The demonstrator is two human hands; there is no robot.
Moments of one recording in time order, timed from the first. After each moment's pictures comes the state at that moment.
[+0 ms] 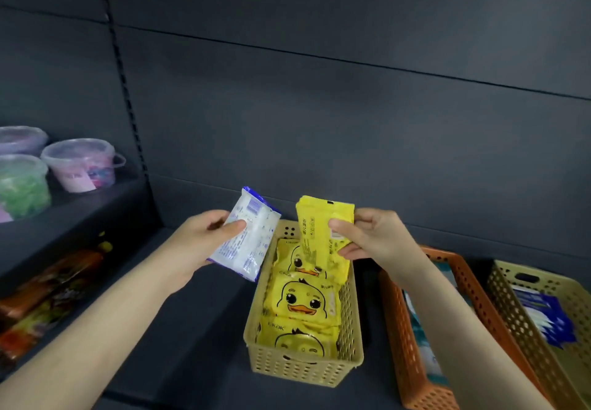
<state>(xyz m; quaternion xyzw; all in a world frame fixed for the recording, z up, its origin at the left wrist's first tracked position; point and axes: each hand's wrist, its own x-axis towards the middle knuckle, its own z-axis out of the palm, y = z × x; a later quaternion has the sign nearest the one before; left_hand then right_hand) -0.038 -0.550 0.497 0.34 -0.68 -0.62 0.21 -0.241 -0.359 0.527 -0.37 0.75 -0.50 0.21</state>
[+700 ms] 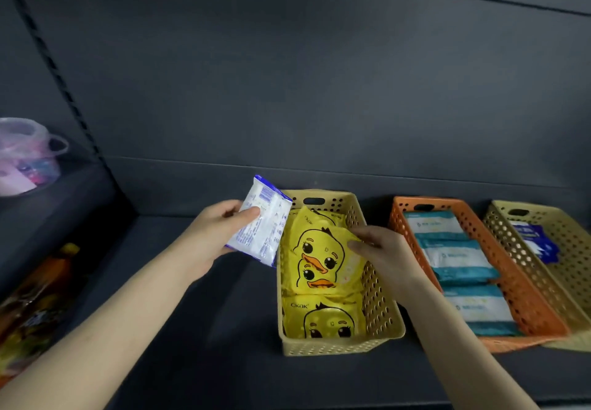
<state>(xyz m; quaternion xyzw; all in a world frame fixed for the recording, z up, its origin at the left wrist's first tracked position) -0.074 -0.605 0.450 0.29 -0.65 -0.70 0.10 -0.226 -0.368 0.424 -0.22 0.82 -0.50 0.17</state>
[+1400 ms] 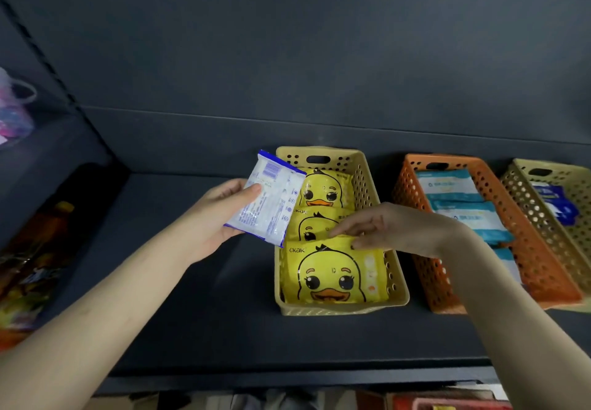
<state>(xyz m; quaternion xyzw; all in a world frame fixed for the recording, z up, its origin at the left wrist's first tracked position) -0.073 -0.594 0.423 0.28 -0.57 -0.77 0.04 -0.244 -0.358 0.455 -0.40 0.73 -0.27 0.49</state>
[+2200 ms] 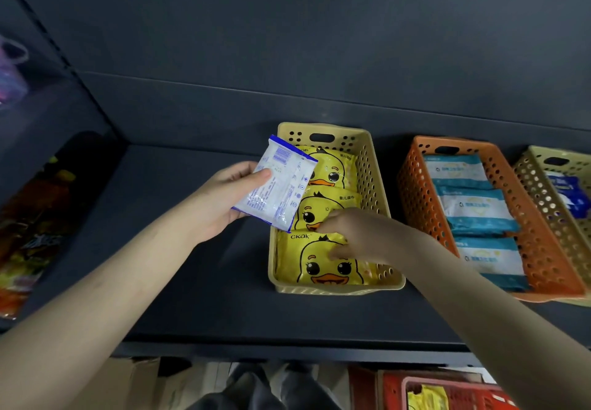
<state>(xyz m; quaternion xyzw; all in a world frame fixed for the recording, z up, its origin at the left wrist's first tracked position) -0.080 -0.579 0.416 0.28 -0.58 -0.77 0.03 -0.215 -0.381 0.412 -0.53 0.80 0.02 0.29</state>
